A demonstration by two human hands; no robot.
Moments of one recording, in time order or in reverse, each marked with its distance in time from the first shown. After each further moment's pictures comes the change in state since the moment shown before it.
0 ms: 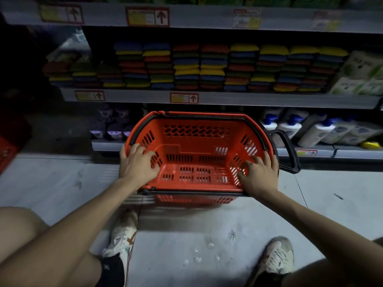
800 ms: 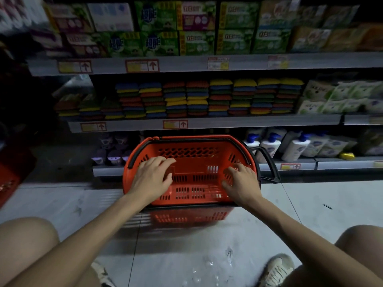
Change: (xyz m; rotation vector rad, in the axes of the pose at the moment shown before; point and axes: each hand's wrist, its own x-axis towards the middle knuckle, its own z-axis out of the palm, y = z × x) left_hand -0.036 0.054 -0.076 -0.202 0.203 0.337; right_hand -0.023 -0.008 -0.049 0.183 0.034 -0.124
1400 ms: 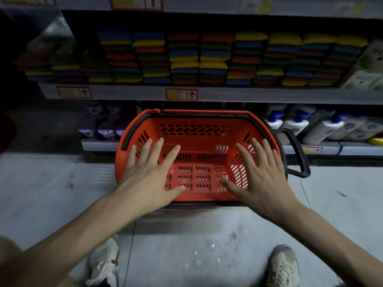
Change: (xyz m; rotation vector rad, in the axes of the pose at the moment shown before) left_hand 0.001 -0.009 -0.010 0.115 -0.419 -0.091; right_hand -0.001 -0.026 -0.015 -0.110 -0.047 -0.116
